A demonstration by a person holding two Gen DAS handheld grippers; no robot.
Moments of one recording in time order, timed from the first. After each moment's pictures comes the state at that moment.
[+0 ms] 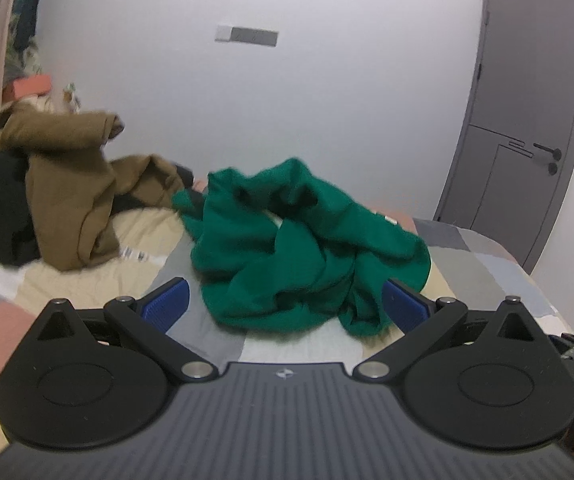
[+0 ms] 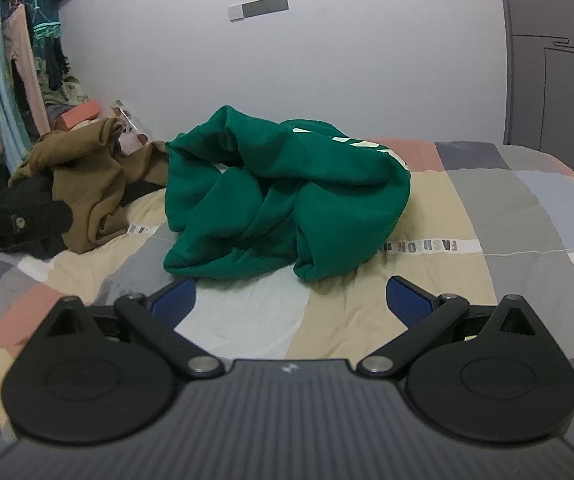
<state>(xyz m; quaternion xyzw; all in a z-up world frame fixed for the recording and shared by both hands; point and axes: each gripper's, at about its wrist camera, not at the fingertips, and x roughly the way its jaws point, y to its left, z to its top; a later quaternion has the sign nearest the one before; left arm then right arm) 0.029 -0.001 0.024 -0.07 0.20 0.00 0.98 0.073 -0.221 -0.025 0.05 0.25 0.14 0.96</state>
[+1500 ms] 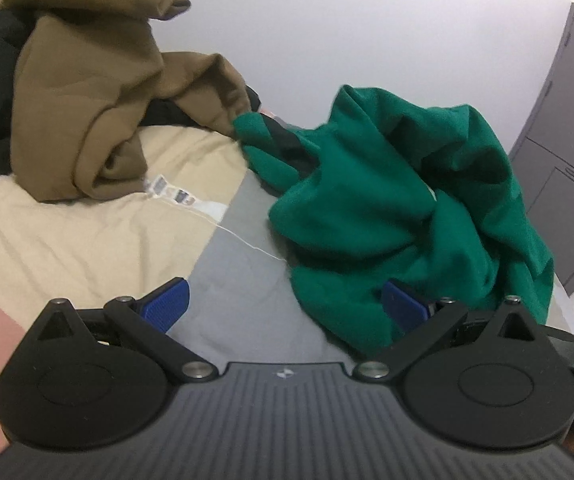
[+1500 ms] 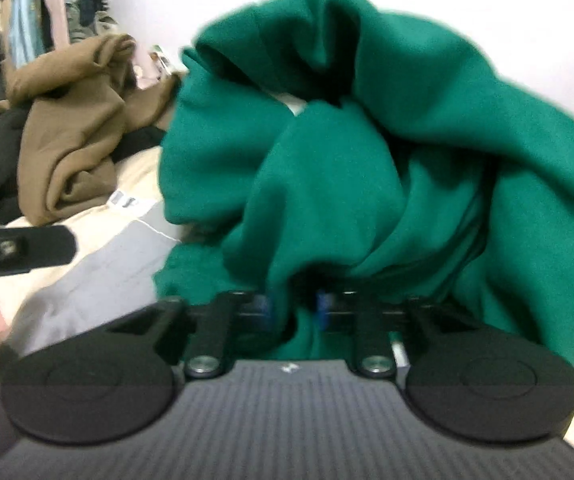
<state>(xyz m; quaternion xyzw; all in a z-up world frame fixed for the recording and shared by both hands) 0.180 0.141 -0.112 -0.19 0.27 0.03 0.94 0.255 -0.085 -0.123 -0.02 0.27 0.22 0.94</state>
